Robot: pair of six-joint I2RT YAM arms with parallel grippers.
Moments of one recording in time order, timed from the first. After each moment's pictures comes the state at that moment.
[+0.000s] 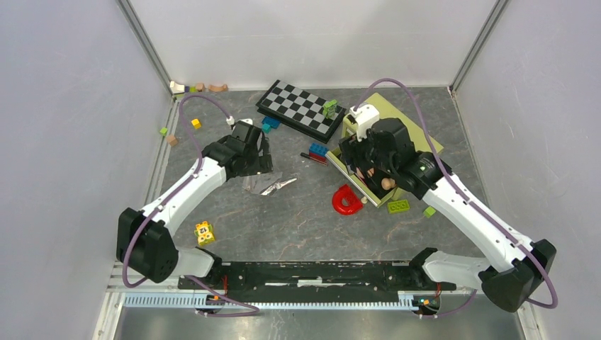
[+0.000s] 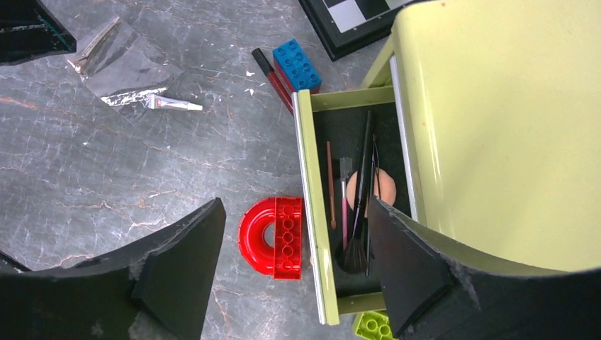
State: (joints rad) left arm -0.46 1.36 1.09 -0.73 -0.27 -0.52; right arm 0.64 1.17 1.18 -0.56 0.10 0.01
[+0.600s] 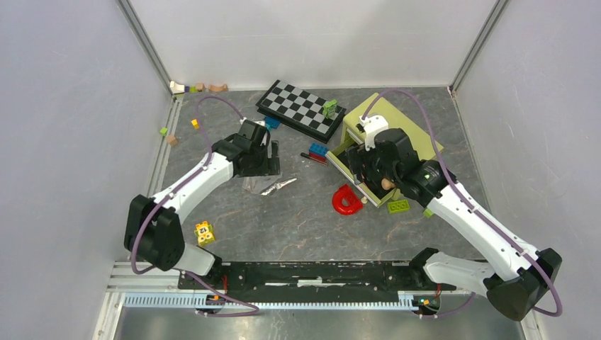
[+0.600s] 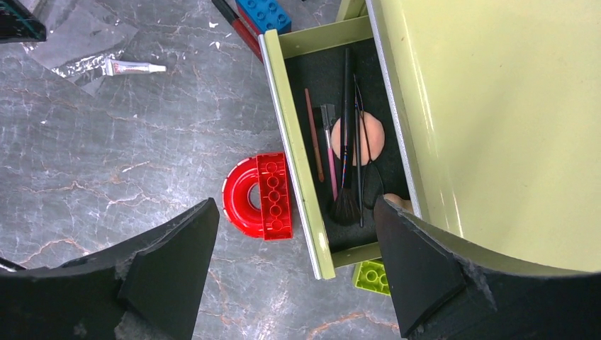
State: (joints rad) left arm -0.46 1.43 1.10 -0.68 -0.11 -0.44; right arm 0.64 1.09 1.10 -0.65 0.19 0.10
